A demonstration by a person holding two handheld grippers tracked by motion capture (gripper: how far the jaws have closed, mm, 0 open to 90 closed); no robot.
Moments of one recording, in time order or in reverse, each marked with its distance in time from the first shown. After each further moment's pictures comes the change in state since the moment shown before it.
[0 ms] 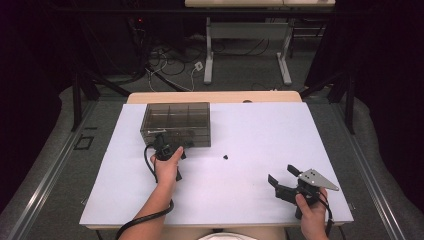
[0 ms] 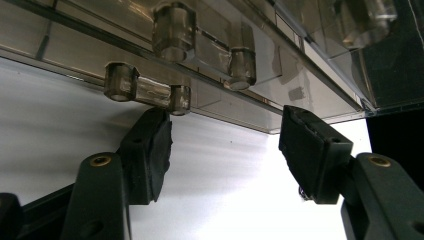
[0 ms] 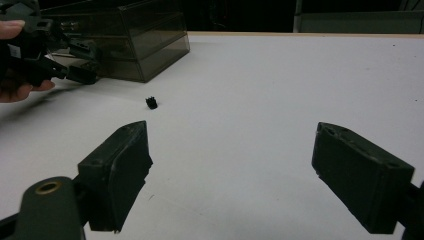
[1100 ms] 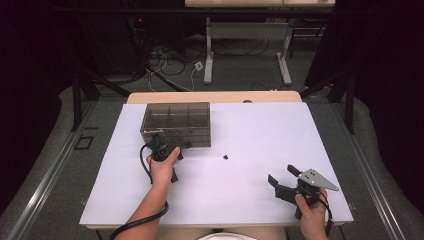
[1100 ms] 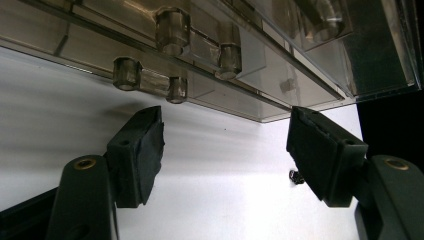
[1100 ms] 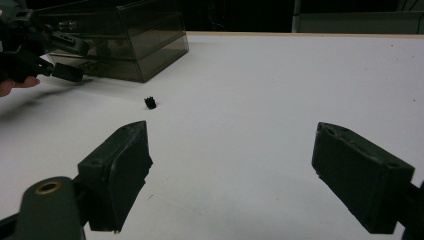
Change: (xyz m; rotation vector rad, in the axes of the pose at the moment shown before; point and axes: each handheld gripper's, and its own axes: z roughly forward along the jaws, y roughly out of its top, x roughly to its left) left arm -0.001 0.002 -0.013 0.024 -0.013 0.004; right arm 0.000 0.000 0.000 -0.005 -0.004 -0.007
